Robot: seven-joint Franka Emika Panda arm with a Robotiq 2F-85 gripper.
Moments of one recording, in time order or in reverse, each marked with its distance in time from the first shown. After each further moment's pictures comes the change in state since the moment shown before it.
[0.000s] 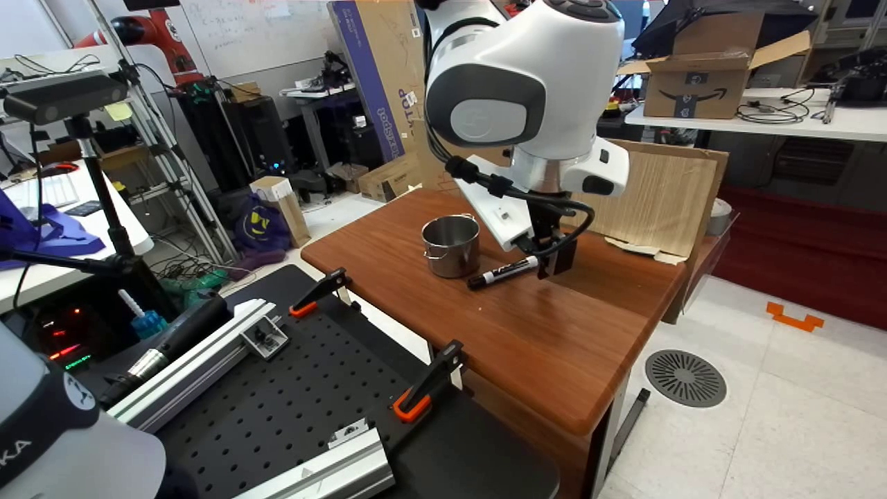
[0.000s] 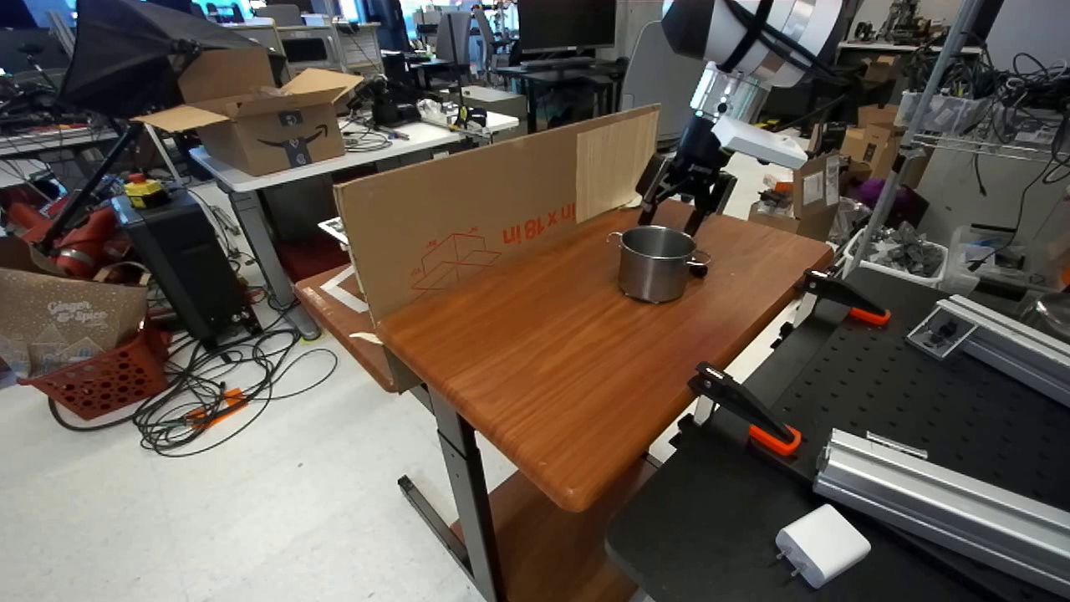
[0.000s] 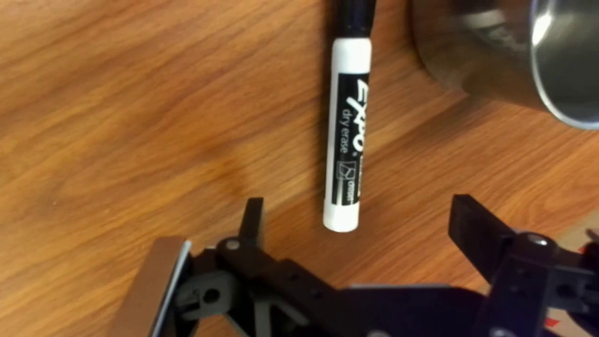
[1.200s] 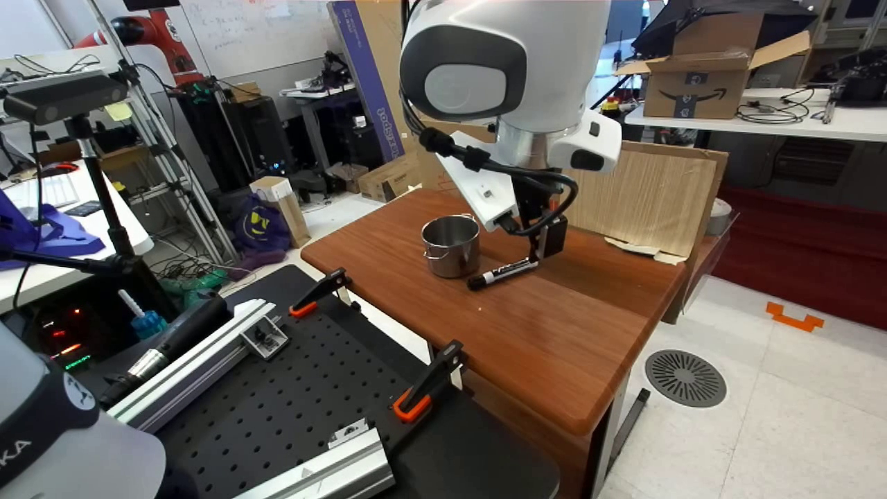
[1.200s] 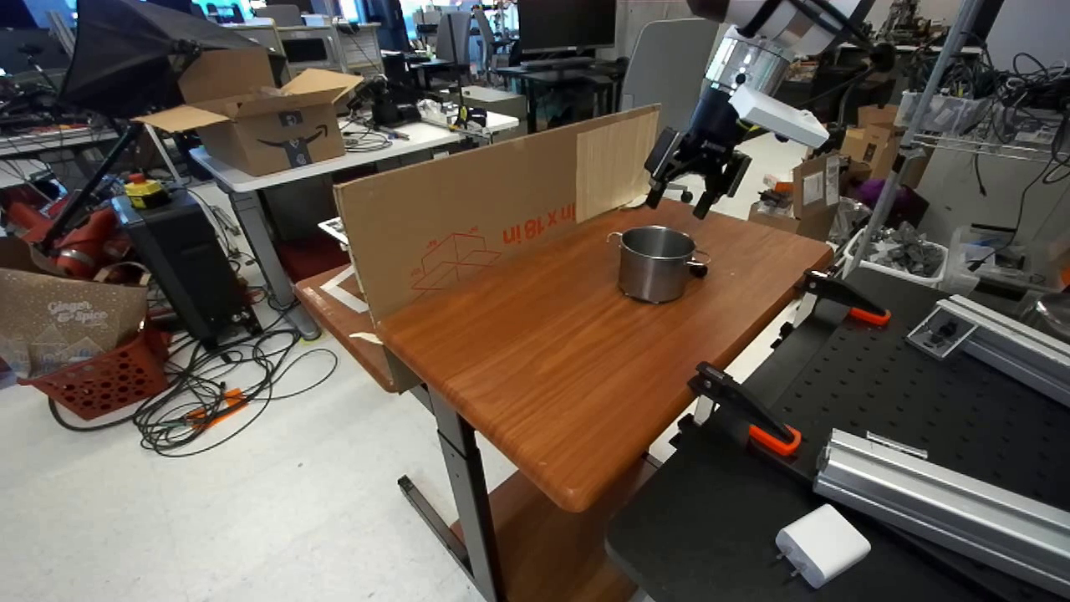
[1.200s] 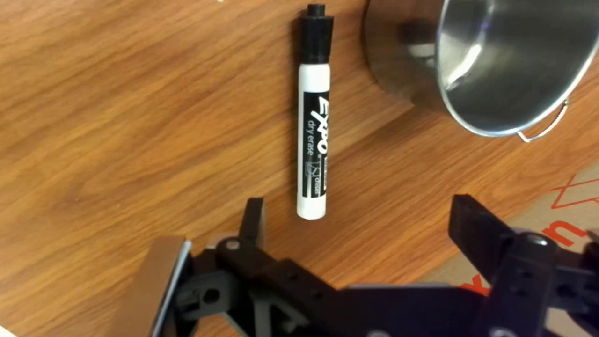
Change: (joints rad) arm -0.039 -0.122 0.041 -0.095 0.015 -0.002 0.001
